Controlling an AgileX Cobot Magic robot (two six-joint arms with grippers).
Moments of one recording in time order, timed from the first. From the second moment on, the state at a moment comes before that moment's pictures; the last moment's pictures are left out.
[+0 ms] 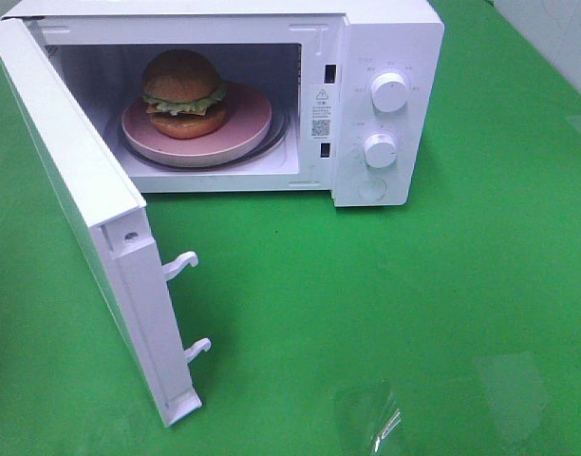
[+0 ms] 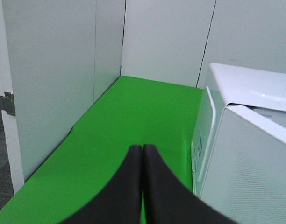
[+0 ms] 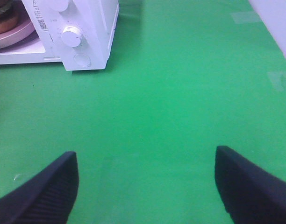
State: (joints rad) left arm 0.08 0.71 -0.24 -0.22 -0.35 0.09; right arm 0.10 0.00 -0.50 -0.06 1.00 0.08
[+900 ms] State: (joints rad) left arm 0.08 1.36 -0.28 0.60 -0.85 -0.35; right arm 0.10 0.00 -0.50 -0.06 1.00 0.08
